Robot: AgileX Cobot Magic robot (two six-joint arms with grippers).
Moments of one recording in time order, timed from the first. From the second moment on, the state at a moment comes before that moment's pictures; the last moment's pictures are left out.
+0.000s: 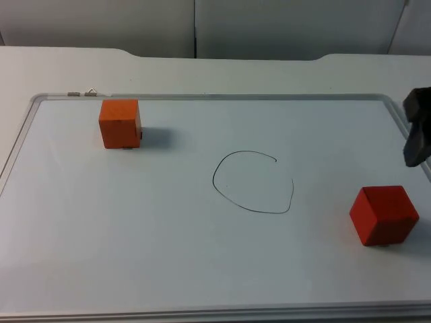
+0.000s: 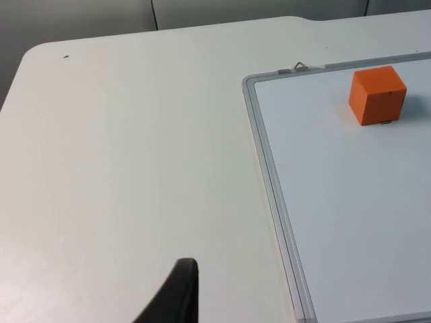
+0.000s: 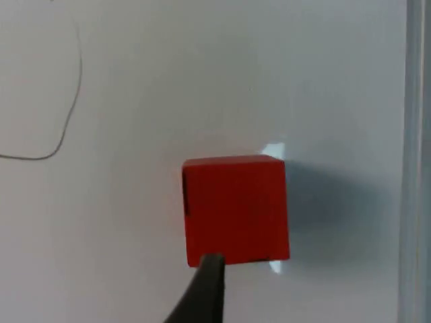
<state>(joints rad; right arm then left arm) 0.38 1.50 -0.89 -0.21 0.76 0.46 -0.10 0.00 -0.51 0.09 1.09 0.00</state>
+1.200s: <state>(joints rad) 0.44 1.82 -0.89 -0.22 0.56 0.64 -0.10 0.00 -0.51 0.09 1.09 0.00</state>
